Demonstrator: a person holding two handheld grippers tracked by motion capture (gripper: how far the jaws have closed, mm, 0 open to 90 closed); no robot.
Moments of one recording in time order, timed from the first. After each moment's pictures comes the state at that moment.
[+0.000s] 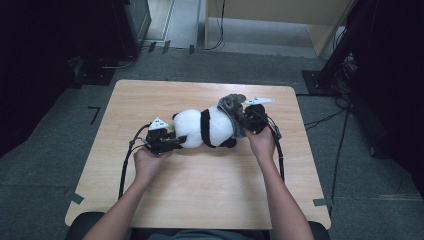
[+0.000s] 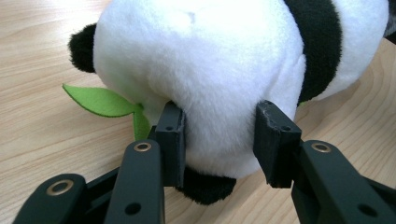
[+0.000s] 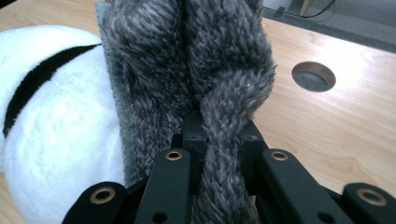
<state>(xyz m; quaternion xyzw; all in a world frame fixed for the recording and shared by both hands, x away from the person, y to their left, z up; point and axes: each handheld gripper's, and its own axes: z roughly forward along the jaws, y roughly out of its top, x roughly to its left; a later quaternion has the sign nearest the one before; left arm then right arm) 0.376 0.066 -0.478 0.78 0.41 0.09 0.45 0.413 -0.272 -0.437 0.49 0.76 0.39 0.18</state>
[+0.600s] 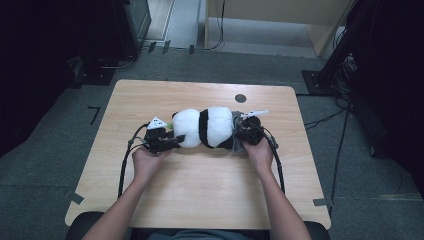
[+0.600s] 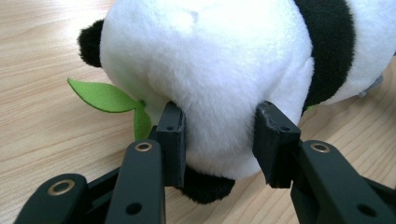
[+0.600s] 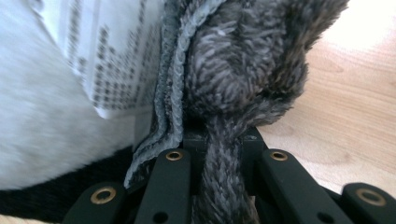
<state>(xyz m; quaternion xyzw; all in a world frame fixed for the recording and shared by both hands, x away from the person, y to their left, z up) 0.378 0.071 -0.478 0.78 0.42 0.10 0.45 0.408 -0.271 -0.486 0.52 0.78 0.33 0.12</state>
